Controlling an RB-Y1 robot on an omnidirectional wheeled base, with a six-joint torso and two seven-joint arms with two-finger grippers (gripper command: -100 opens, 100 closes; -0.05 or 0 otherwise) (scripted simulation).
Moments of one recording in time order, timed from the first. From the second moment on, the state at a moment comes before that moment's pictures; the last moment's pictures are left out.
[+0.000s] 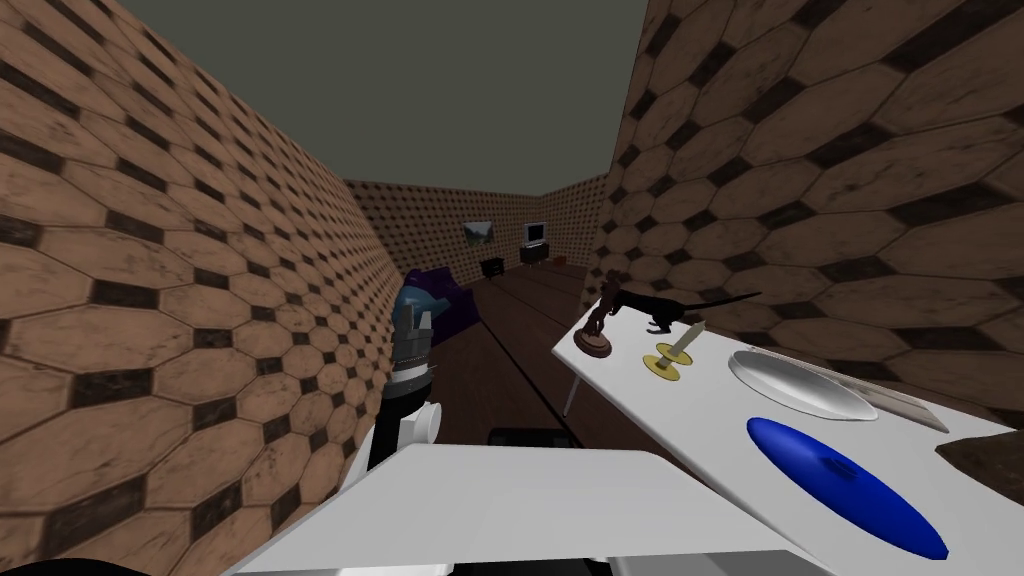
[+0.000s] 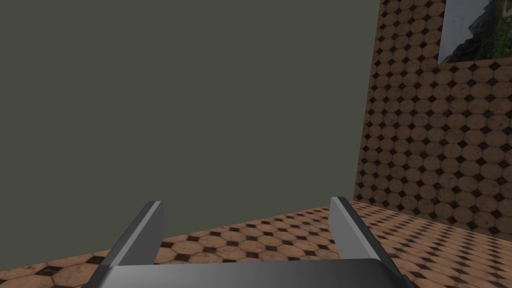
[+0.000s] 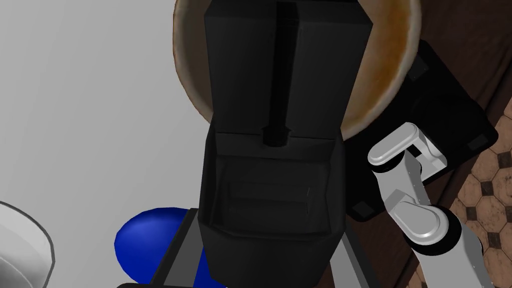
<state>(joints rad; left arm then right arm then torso) 0.49 -0.04 0.07 -2.23 -0.08 -0.57 -0.06 1.52 -1.81 0.22 -0.87 -0.23 -1.15 0.96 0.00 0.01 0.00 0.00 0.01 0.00</state>
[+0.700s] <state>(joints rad) 0.49 -0.04 0.07 -2.23 -0.08 -0.57 -0.06 1.61 -1.81 0.23 -0.85 -0.27 -1.13 0.99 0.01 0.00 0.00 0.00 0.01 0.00</state>
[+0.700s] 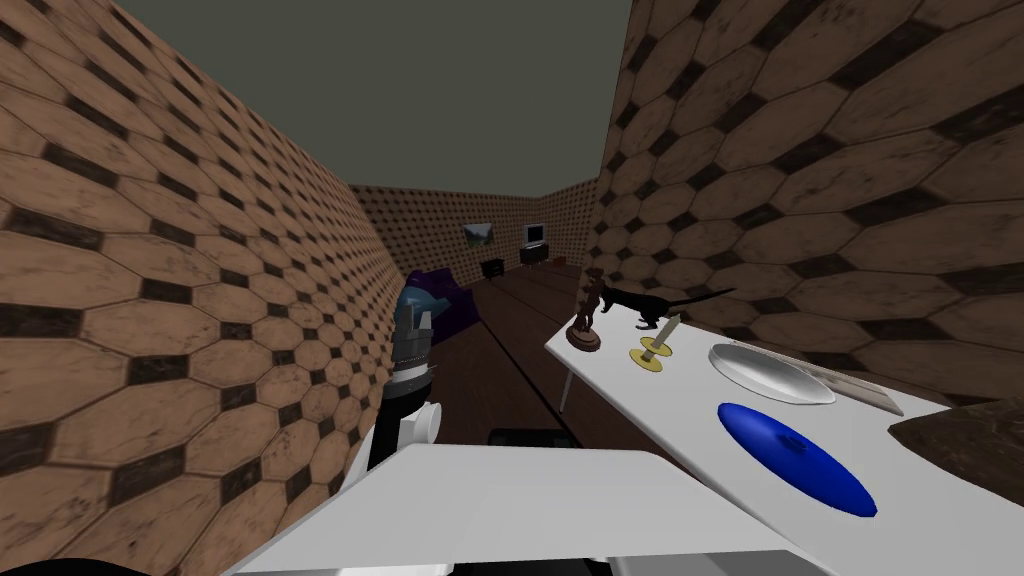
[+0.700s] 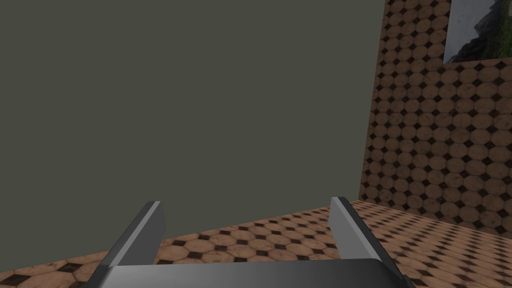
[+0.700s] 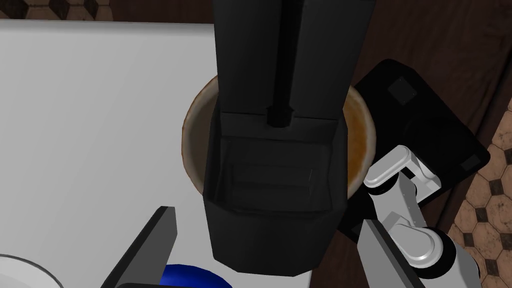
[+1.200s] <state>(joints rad) 0.49 -0.04 0.07 -2.23 -0.08 -0.57 -0.06 1.53 -1.80 0.24 -0.85 -0.20 -1.14 0.95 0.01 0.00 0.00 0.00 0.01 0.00</state>
